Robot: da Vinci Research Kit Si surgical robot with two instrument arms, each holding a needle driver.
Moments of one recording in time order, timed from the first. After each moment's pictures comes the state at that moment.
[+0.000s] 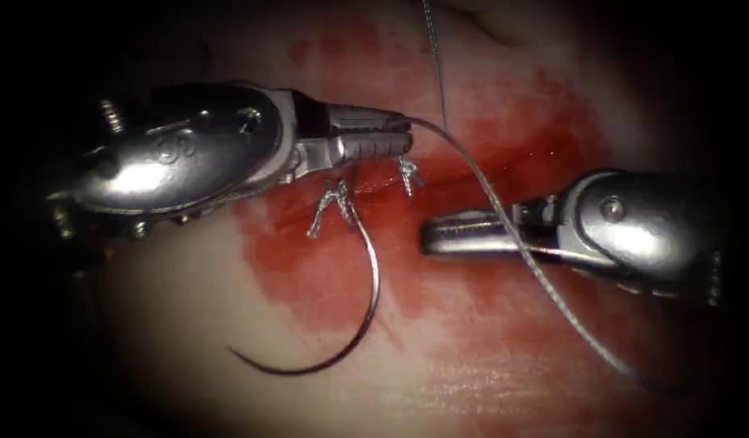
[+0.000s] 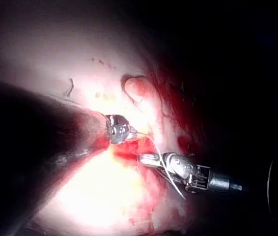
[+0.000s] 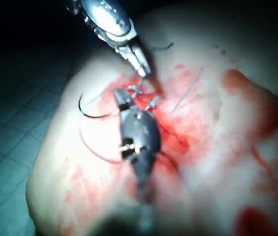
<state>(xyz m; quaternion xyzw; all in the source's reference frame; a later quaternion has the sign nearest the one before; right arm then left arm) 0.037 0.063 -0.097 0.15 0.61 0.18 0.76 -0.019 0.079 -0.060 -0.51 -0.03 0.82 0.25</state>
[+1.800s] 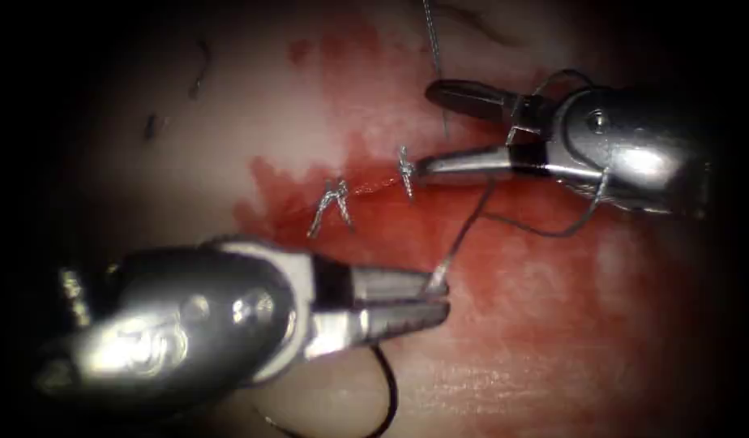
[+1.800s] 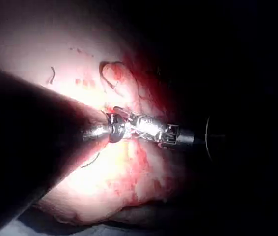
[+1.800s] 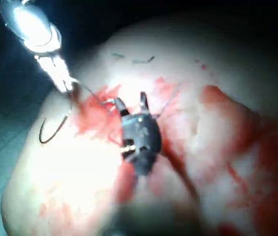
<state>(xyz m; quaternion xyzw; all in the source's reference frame) 0.038 0.066 -0.094 0.07 0.54 0.19 0.82 -0.019 0.074 -0.071 -0.46 -0.01 0.87 0.19</state>
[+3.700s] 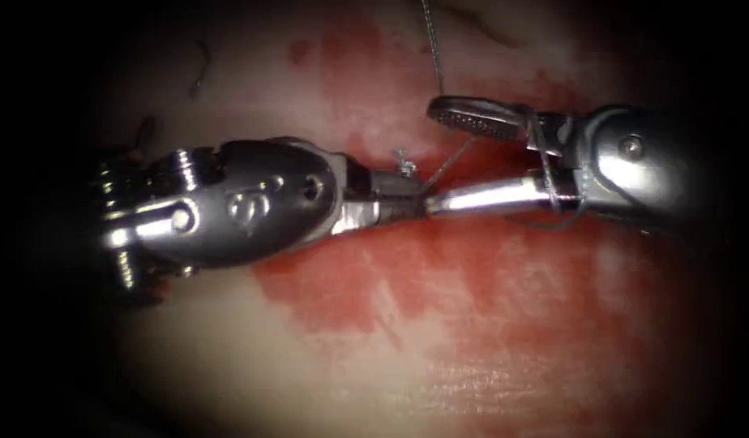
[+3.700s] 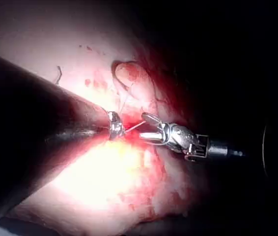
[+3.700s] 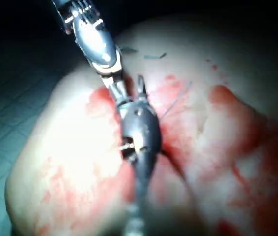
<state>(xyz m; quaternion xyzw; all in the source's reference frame) 0.037 0.067 -0.098 0.02 0.64 0.24 0.73 -0.021 0.076 -0.060 -0.42 -0.02 0.89 0.16</state>
